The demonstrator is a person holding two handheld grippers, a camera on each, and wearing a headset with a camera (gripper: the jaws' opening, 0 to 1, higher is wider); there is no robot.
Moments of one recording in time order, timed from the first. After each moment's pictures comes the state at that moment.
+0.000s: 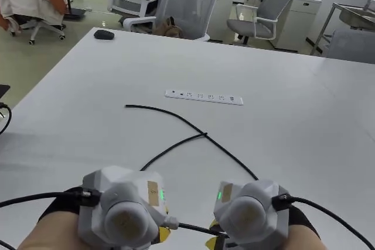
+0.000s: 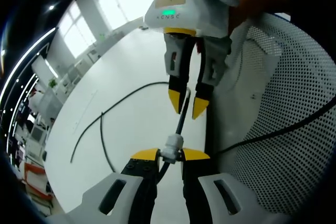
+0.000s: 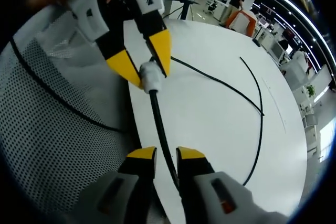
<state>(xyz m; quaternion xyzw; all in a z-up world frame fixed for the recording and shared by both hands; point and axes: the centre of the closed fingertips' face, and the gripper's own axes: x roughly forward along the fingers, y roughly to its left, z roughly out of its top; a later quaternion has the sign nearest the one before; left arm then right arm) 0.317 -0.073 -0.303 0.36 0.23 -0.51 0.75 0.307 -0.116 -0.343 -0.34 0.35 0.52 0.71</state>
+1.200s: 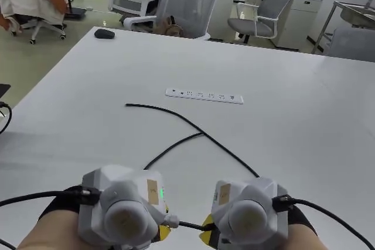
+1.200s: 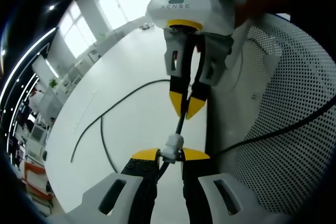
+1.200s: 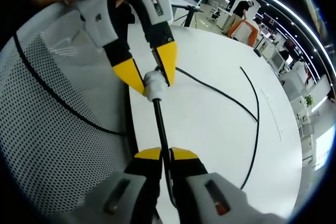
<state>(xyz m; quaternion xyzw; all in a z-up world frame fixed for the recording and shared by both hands) 0.319 -0.073 -0.304 0.36 0.23 -0.51 0.75 0.317 -0.122 -0.341 -0.37 0.33 0.50 0.71</state>
